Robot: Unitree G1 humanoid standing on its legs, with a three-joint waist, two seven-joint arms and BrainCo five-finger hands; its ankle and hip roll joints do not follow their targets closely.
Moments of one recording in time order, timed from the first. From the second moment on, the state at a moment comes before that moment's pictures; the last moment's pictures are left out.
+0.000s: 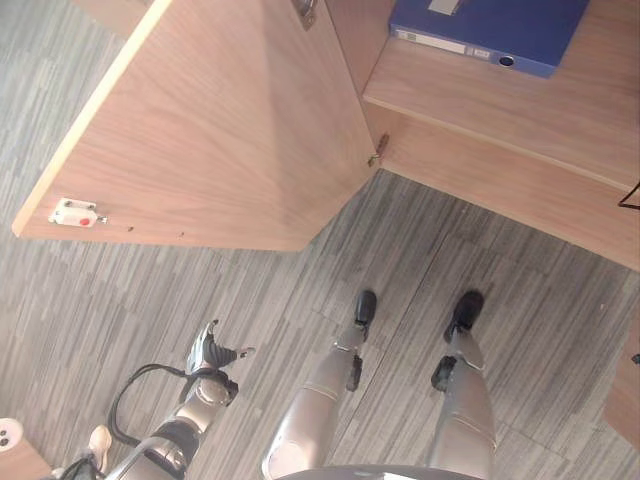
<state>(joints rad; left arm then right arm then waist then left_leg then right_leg) -0.22 0.34 -0.47 1.00 -0.08 -0.09 0.29 -1.65 -0.90 0.26 1.75 1.07 0.07 -0.57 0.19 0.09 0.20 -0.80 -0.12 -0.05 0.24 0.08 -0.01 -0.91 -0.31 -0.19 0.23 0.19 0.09</state>
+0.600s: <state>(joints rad) -0.23 0.34 -0.47 1.04 -0.11 -0.08 0.29 -1.65 -0.81 0.27 1.68 1.08 0.06 -0.53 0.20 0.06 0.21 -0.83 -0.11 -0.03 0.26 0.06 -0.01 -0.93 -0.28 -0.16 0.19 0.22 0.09</state>
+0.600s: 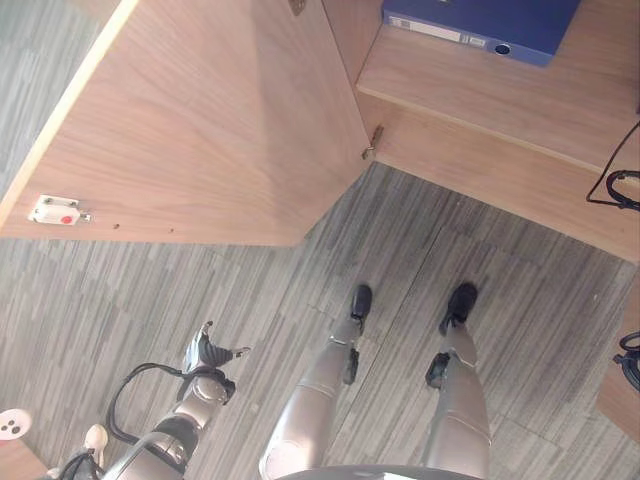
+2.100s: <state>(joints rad) -0.28 0.34 -0.47 1.04 -0.15 -0.08 0.34 -1.62 -0.77 0.19 1.58 1.00 -0.02 -0.56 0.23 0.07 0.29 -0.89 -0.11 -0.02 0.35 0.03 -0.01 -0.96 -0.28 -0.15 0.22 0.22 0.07</state>
